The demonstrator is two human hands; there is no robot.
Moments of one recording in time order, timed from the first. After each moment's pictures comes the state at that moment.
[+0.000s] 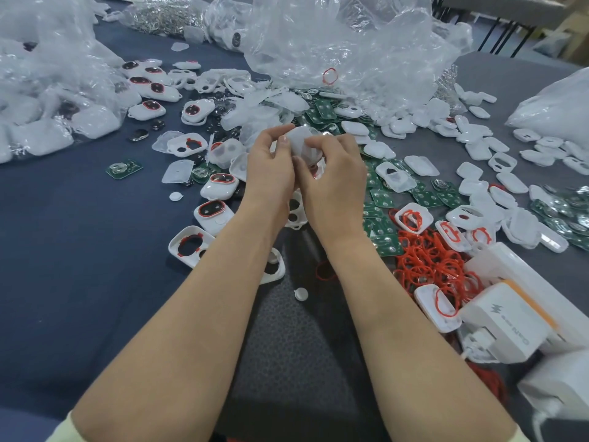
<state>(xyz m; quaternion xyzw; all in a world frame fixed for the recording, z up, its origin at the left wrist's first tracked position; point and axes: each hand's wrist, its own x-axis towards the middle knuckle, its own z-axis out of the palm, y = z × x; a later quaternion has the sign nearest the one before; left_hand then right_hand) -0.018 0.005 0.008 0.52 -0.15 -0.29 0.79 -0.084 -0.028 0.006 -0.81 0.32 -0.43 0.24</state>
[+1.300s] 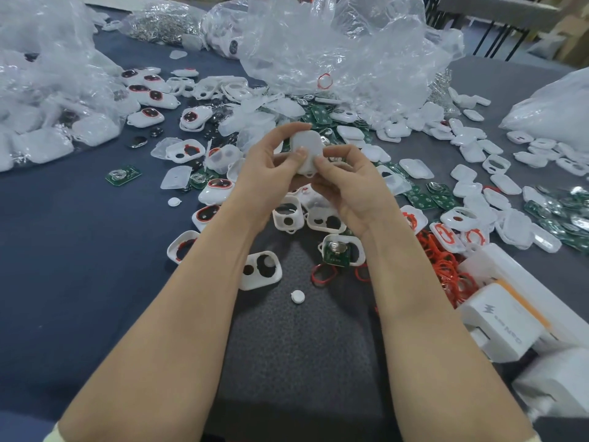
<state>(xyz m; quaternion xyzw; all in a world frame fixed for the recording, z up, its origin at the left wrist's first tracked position) -0.009 0.021 0.011 0.52 -0.33 -0.32 0.72 -0.104 -0.063 0.012 -0.58 0.28 -0.31 0.70</state>
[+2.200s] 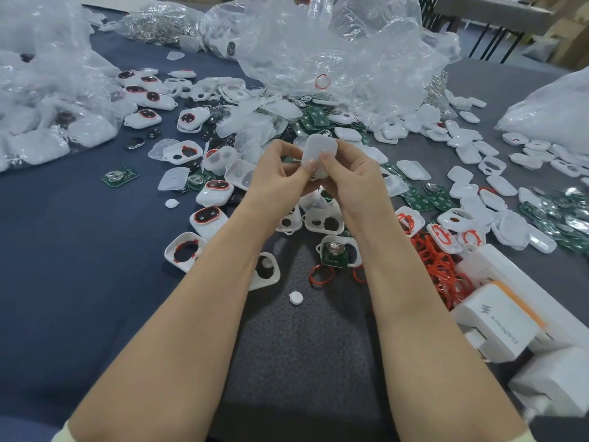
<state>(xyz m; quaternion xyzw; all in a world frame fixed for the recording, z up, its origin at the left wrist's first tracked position) -0.016 0.011 0.003 0.56 -0.30 -0.32 0.70 -0.102 -0.061 0.014 -0.62 0.27 -0.36 0.65</state>
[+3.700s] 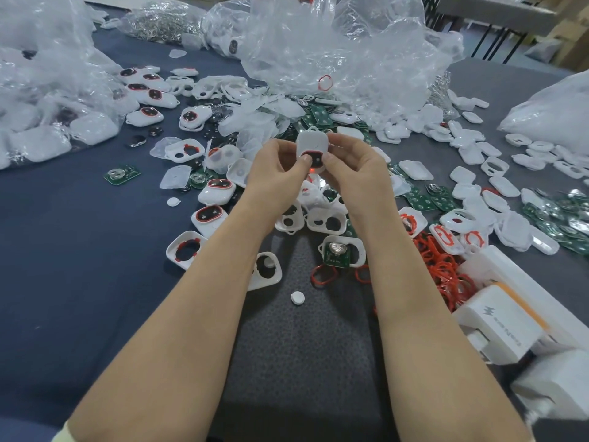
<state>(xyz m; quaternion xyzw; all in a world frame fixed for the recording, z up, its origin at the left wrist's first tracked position) -0.012 0.007 0.005 0.66 -0.30 -0.21 0.65 -0.106 -0.064 0.014 -0.66 0.29 -0.38 0.58</state>
